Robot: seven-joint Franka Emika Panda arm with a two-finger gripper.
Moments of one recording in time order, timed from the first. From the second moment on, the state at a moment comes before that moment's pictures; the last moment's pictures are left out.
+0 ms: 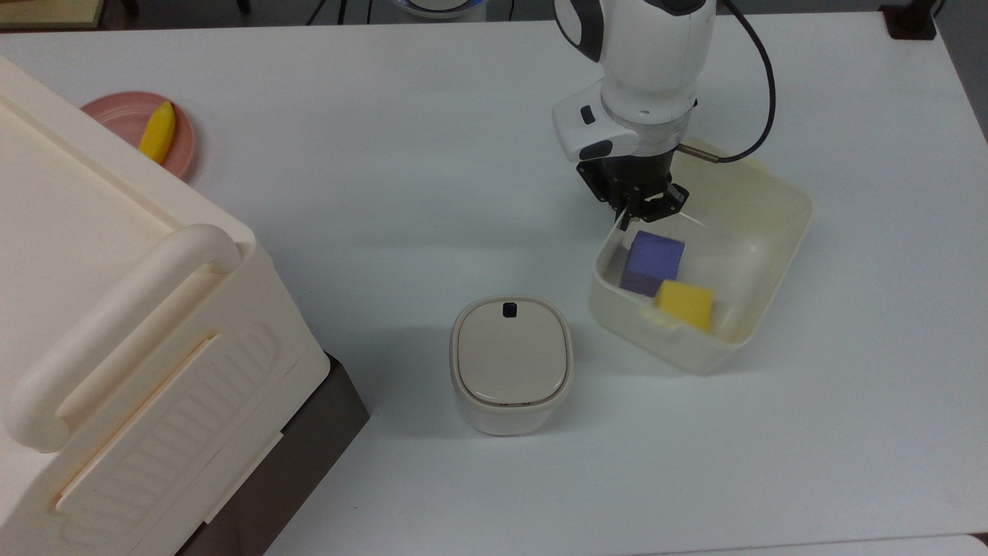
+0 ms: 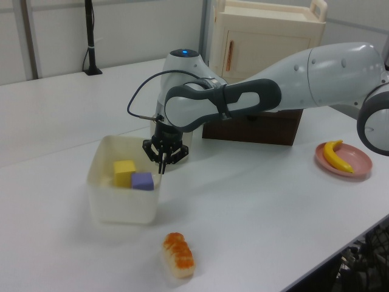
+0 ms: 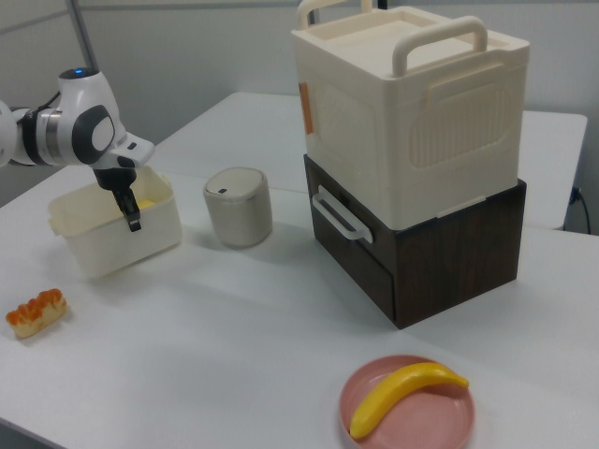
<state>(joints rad) 0.28 0.38 0.11 -1.67 0.00 2.16 0.92</state>
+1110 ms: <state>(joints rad) 0.21 0.30 0.10 -1.70 0.00 1.97 0.90</state>
